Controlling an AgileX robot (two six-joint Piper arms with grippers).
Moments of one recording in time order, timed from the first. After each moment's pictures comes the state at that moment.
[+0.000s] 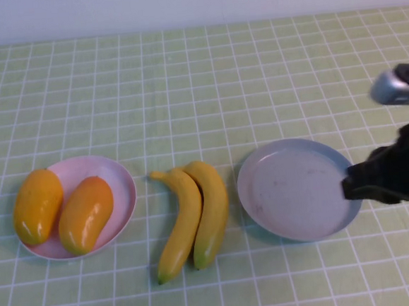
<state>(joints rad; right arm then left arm) 0.32 1.22 -0.88 0.51 0.80 -0.16 -0.01 -0.01 0.03 0.01 0.37 0.03</state>
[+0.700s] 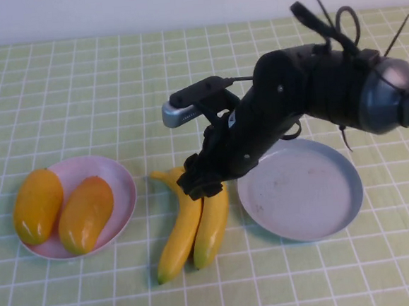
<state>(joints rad) 0.69 1.92 -1.55 0.30 0.83 -0.16 -0.01 -0.01 0.03 0.01 0.37 0.03</state>
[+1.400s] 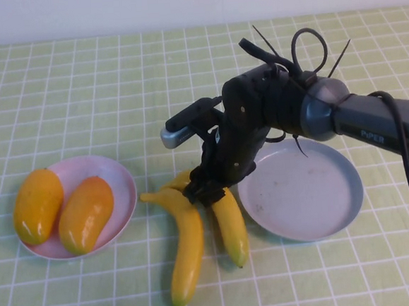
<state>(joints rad) 0.69 2.16 -1.75 0.11 0.91 -0.11 -0.01 -0.01 0.03 0.01 0.37 0.03</state>
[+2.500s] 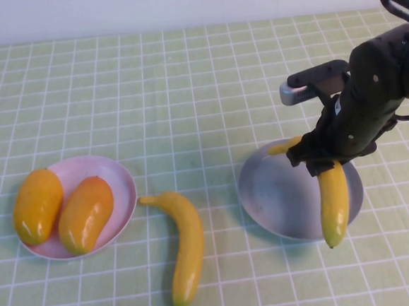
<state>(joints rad) 0.46 1.81 -1.35 -0.06 0.88 0.15 -0.01 -0.01 0.03 0.01 0.37 0.03</state>
